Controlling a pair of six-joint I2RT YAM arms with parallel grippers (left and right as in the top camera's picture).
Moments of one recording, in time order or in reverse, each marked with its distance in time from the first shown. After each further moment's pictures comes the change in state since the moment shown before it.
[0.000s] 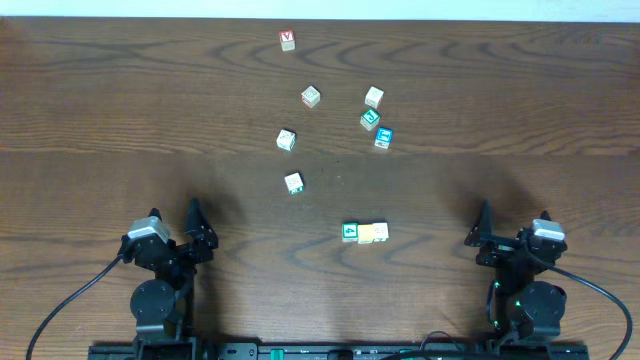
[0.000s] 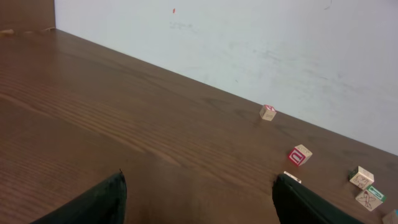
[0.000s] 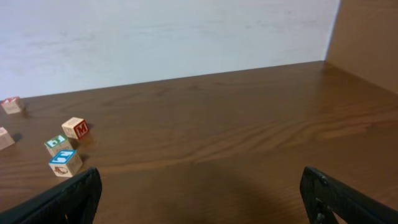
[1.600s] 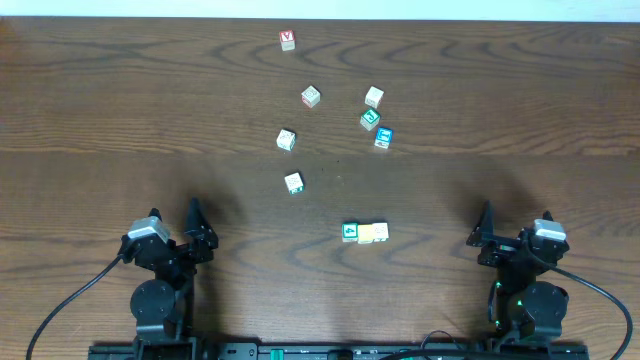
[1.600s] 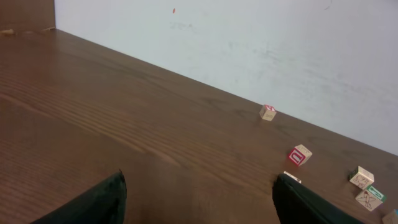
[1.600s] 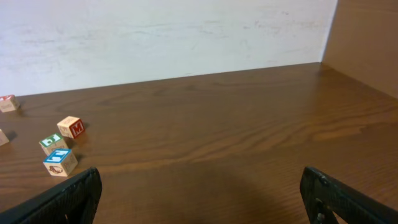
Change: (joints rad) left arm 0.000 0.000 0.000 0.000 0.000 0.000; right arm -0.030 0.000 0.000 0.001 -0.017 -0.015
